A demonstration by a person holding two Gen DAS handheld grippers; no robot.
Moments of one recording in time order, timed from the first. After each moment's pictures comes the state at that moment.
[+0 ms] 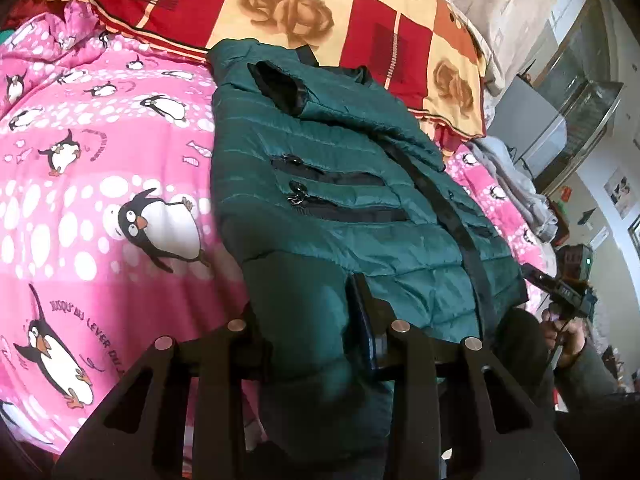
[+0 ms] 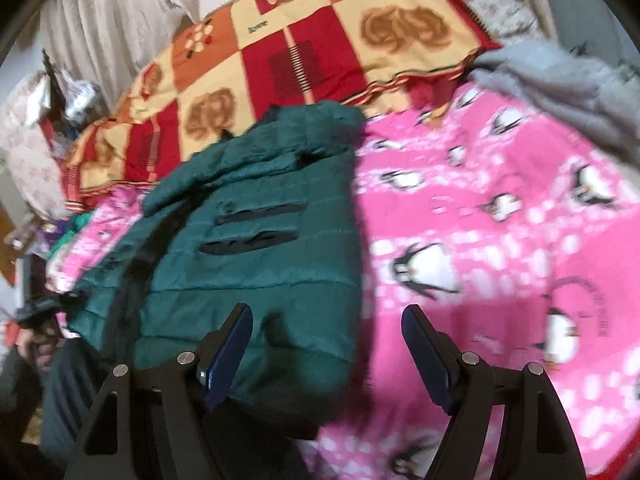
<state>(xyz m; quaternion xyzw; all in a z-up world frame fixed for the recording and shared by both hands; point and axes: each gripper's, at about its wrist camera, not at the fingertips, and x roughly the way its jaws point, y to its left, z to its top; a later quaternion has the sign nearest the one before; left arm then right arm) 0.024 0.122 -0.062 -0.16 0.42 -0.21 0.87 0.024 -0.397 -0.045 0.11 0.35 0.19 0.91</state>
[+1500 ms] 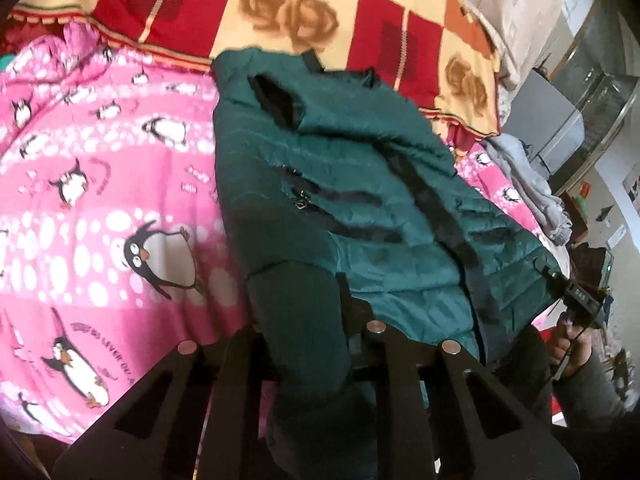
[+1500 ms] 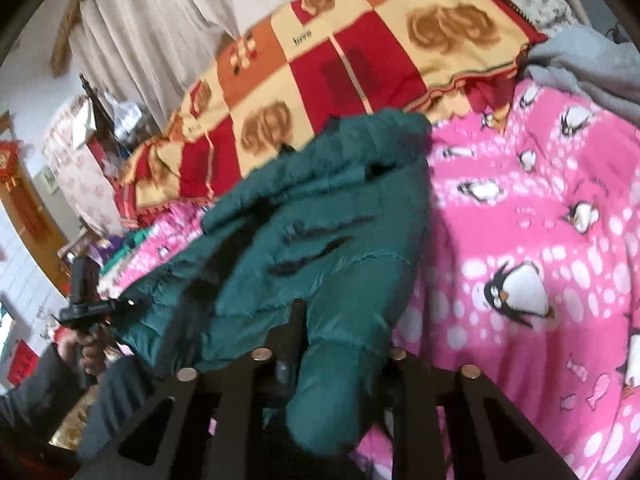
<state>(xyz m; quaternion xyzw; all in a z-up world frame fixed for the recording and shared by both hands) 0.032 0.111 -0.030 -0.15 0.43 -0.19 0.87 0.021 -0.376 -0.024 0.15 0.30 0.26 0.91</state>
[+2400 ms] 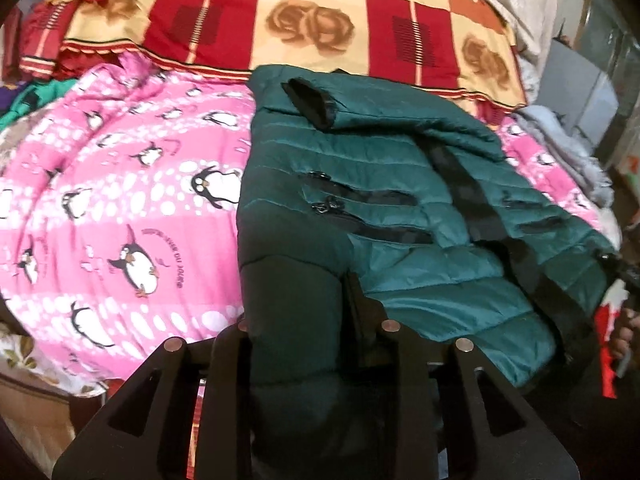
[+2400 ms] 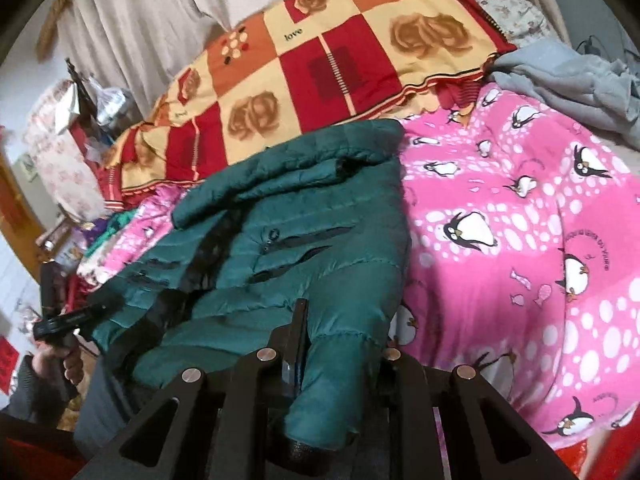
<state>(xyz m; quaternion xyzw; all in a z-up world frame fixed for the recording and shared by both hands) -0.054 0.089 -0.034 -0.06 0.41 -0.07 0.91 -0.048 -0.369 -0.019 0.11 0.33 0.19 0.92</state>
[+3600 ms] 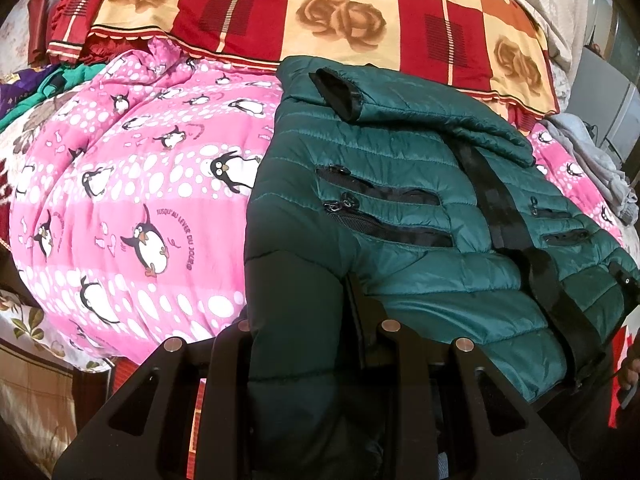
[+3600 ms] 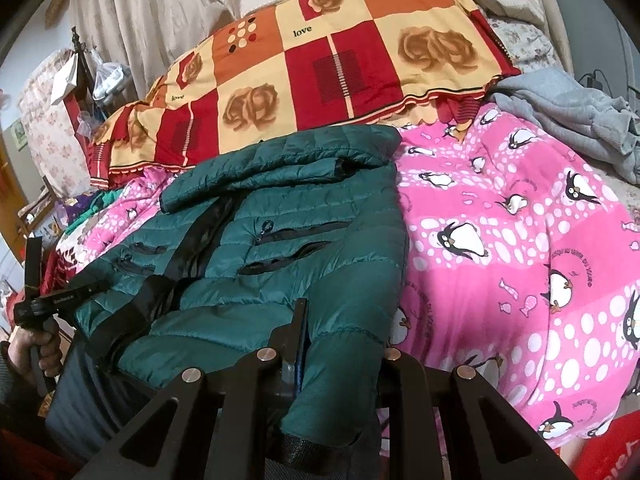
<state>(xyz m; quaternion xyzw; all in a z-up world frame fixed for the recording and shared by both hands) -0.053 0.085 -0.041 -0.07 0.43 -0.02 0.90 -0.058 -0.354 -0.016 0.05 0.33 0.16 0.93</state>
